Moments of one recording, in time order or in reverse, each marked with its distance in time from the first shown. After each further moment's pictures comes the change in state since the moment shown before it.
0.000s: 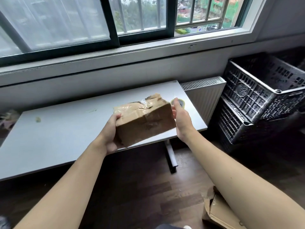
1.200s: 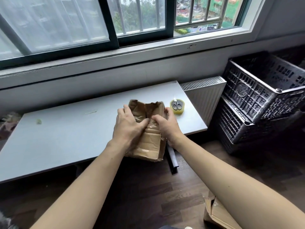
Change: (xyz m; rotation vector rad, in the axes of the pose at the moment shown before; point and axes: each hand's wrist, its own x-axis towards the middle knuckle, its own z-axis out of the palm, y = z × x) left_hand 0.001 0.004 0.054 1.001 0.440 0.638; right_hand -0.008 0.025 0.023 -0.186 -0.020 -0.026
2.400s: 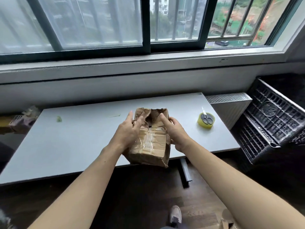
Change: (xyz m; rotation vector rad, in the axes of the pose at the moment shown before) left_hand 0.064 -0.143 -0.083 -0.230 -0.174 -0.082; right_hand 0.047 0.002 0.144 -0.075 -0.130 0.183
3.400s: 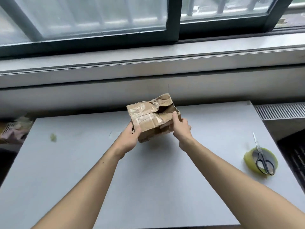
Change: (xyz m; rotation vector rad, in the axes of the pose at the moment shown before) left_hand 0.287 -0.090 -0.002 -0.281 -0.143 -0.369; right_hand 0.318 -0.039 0.073 -0.073 0.171 0.201
